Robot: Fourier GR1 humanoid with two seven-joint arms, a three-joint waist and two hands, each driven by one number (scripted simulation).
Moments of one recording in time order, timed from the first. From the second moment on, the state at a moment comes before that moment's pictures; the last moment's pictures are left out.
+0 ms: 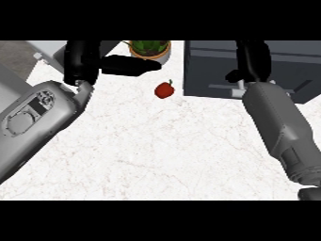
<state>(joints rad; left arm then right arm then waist) -0.94 0.51 -0.63 -1.28 0.50 0.79 0.28 -0.99 -0.19 -0.20 -0.38 1.24 -0.73 -0.09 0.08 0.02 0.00</state>
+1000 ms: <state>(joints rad) -0.80 0.54 -0.58 -1.37 0.47 0.75 0.24 -1.10 -0.20 -0.39 -0.26 1.05 -0.66 -0.34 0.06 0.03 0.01</state>
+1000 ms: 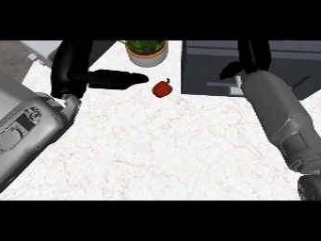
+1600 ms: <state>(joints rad) -0.71 0.57 -0.55 -1.42 0.46 0.73 0.21 -1.16 -0.13 -0.61 -0.29 0.76 -0.49 -0.49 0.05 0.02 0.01</state>
